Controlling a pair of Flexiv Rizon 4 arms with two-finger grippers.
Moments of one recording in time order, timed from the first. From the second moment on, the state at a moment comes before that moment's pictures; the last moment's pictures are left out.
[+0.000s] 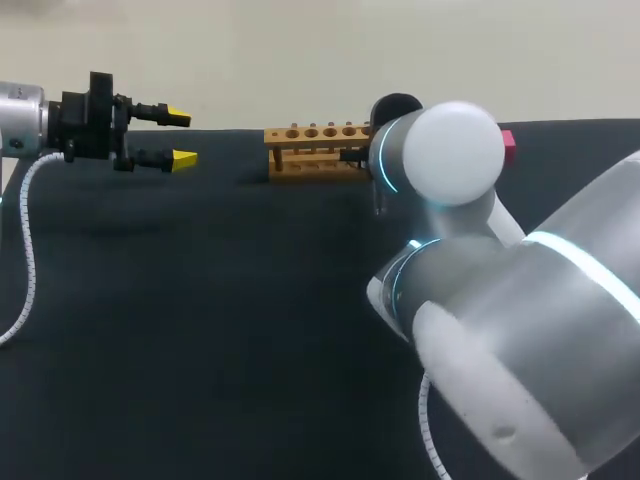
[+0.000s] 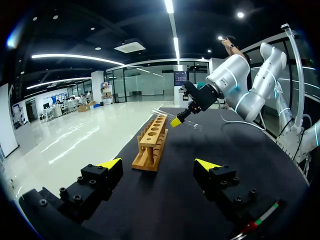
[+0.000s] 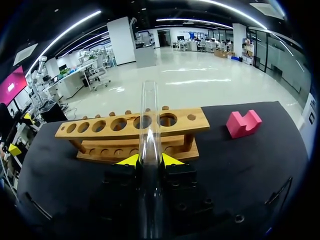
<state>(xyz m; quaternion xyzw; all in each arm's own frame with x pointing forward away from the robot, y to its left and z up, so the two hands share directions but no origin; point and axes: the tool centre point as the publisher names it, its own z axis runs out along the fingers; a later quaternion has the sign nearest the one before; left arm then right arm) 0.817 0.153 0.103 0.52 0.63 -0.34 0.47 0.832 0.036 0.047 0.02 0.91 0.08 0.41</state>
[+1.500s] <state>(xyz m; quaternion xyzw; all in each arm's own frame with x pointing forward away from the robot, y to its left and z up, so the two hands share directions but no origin) 0.817 0.153 0.103 0.52 0.63 -0.34 0.47 0.836 0.029 0.034 0.00 0.94 0.12 0.31</state>
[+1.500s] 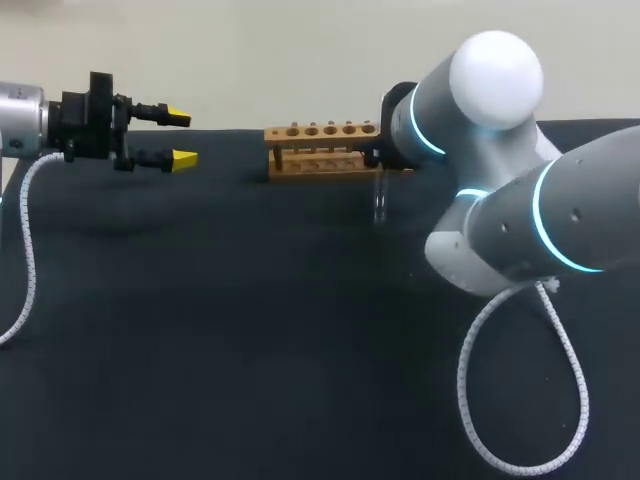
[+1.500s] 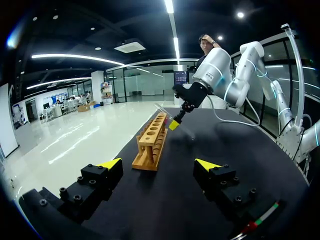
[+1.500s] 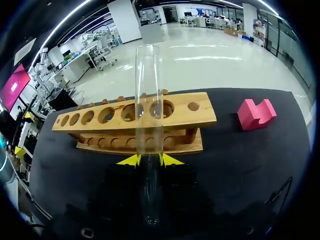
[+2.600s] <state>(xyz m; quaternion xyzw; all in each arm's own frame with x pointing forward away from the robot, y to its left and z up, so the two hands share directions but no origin) 0.817 0.153 0.103 0.52 0.63 -0.34 0.47 0.801 -0.023 0.070 0.05 0.95 0.03 0.30</state>
